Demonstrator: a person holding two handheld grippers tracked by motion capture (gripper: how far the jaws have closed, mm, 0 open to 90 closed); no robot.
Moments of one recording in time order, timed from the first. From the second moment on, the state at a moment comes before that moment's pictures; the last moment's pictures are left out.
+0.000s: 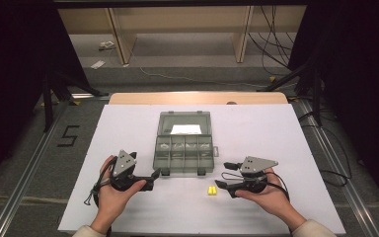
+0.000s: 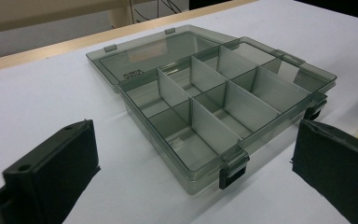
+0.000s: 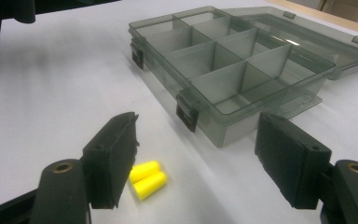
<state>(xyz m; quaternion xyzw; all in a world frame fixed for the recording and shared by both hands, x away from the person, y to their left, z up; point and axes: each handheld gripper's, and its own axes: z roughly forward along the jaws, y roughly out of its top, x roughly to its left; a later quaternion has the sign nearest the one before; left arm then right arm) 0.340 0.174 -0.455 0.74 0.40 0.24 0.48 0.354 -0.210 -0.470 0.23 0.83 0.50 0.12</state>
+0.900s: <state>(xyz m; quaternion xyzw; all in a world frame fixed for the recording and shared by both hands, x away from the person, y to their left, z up) 0.345 0.175 -0.457 0.74 0.41 0.24 0.47 0.357 -0.192 -0.494 0.16 0.88 0.44 0.06</state>
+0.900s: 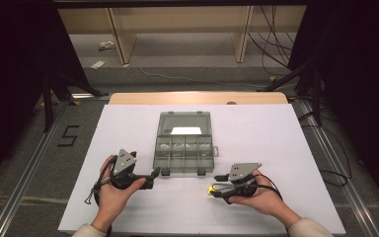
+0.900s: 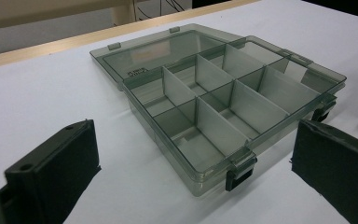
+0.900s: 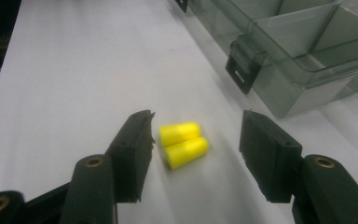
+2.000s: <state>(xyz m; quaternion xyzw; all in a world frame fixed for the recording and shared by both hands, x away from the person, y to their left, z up) 0.345 0.175 -0.455 0.74 0.41 0.24 0.48 0.357 -0.183 -0.496 0.14 0.90 0.40 0.06</state>
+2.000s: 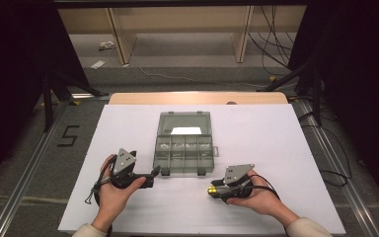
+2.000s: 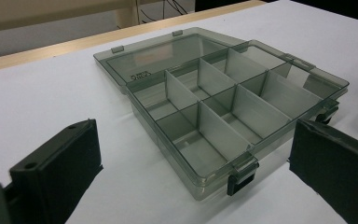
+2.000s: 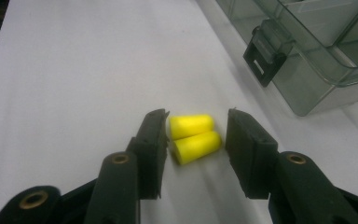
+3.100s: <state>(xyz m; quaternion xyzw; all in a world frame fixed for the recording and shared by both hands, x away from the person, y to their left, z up) 0.345 0.175 -0.454 0.73 0.42 0.25 0.48 0.355 -0.185 -0.490 0.13 0.90 0.40 0.05</state>
